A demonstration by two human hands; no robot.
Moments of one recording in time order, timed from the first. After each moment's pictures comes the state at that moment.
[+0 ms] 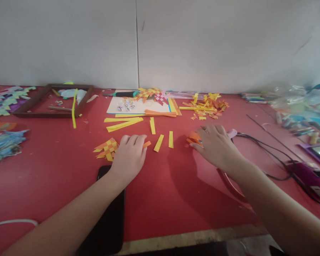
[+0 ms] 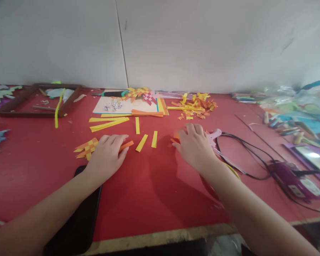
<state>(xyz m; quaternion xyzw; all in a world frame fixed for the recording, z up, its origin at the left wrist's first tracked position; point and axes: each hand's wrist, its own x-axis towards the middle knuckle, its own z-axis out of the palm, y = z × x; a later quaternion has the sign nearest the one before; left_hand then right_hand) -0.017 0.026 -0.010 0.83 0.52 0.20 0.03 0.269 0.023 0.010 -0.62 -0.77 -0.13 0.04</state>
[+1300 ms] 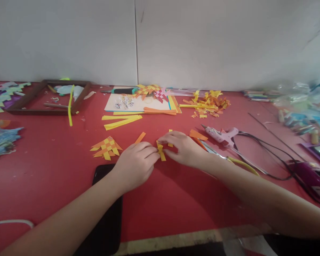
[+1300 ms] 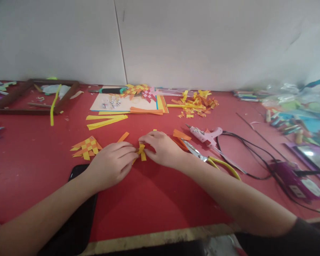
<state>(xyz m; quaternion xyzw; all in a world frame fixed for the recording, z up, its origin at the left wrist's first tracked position) -0.015 0.016 -0.010 0.93 0.29 0.23 0.00 0.209 0.040 -0.005 -0.40 -0.89 0.12 0.20</state>
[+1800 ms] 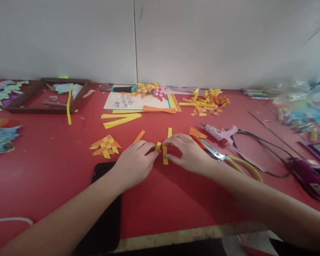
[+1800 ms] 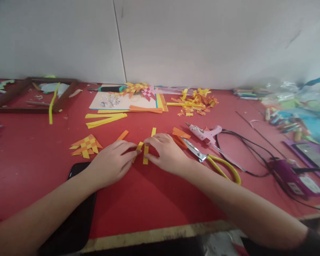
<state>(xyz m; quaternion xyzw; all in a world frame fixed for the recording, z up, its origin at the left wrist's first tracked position) -0.012 0.014 -0.011 0.93 0.33 0.16 0.03 0.214 0.017 -0.006 -0.47 -0.86 0.10 0.18</state>
